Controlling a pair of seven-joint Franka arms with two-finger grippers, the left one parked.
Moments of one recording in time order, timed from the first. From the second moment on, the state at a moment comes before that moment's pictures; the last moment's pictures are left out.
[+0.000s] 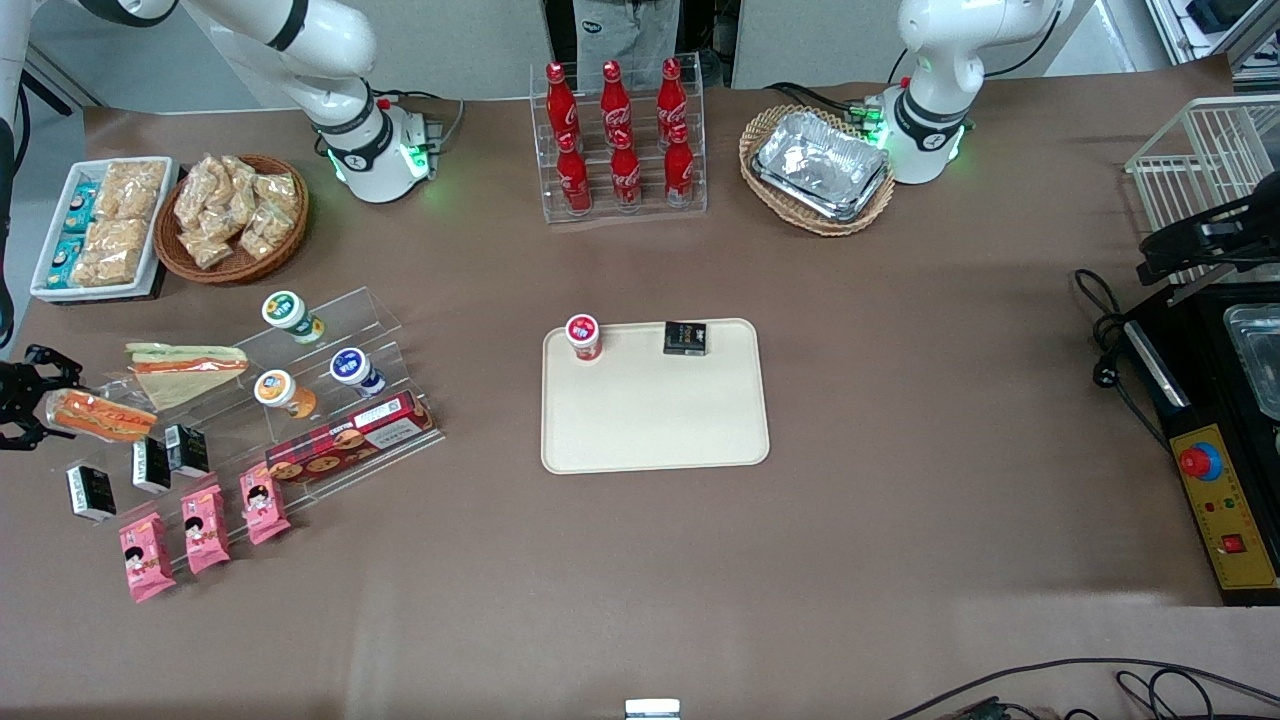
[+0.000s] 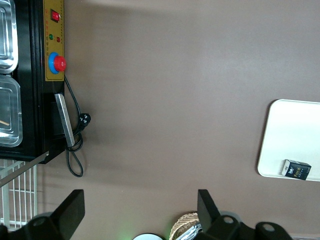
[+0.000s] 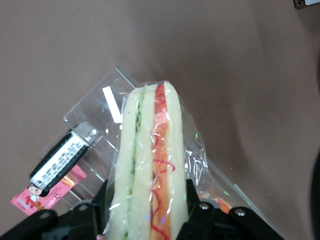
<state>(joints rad) -0.22 0.35 -0.33 -1.76 0.18 2.05 1.27</state>
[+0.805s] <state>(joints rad) -0.21 0.36 -0.32 -1.76 0.18 2.07 1.21</state>
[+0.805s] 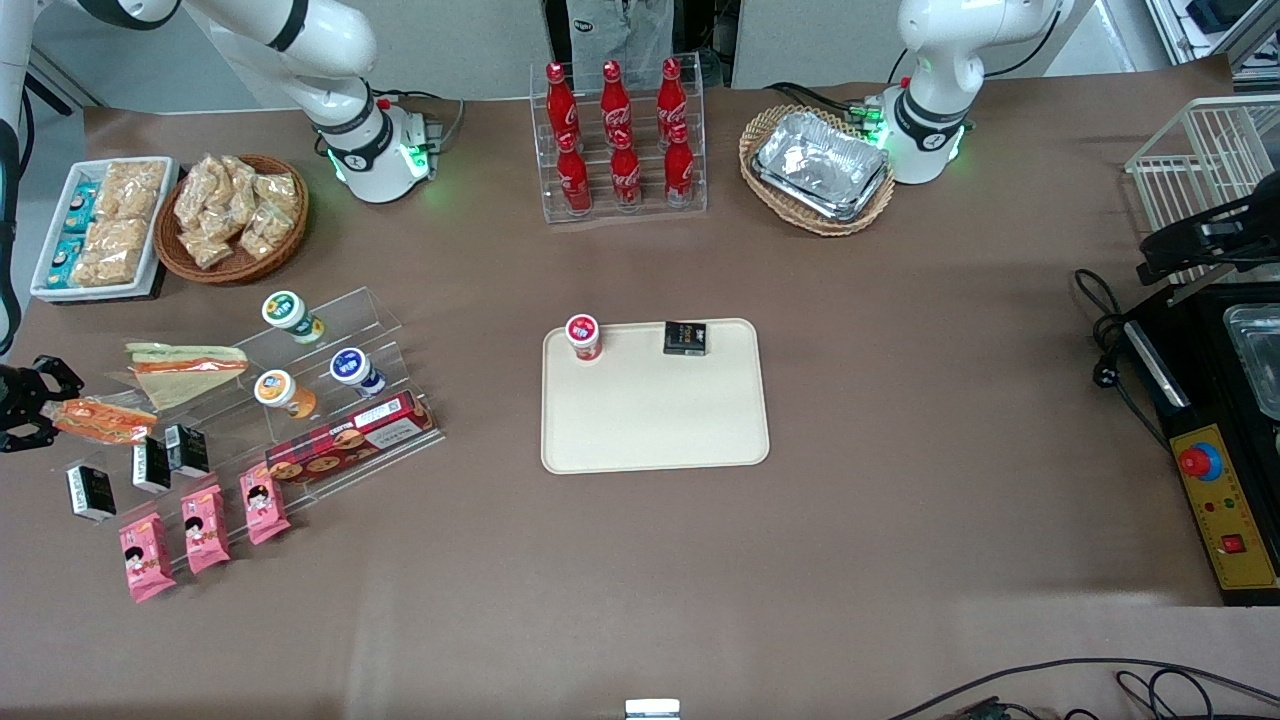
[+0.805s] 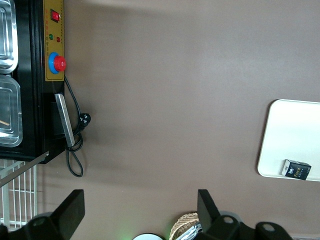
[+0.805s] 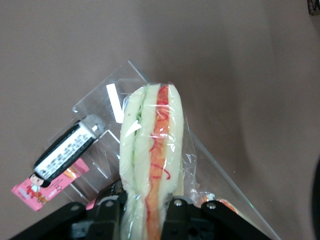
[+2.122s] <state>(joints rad) 0.11 0.16 -0.30 -1.55 0.18 1.70 1.42</state>
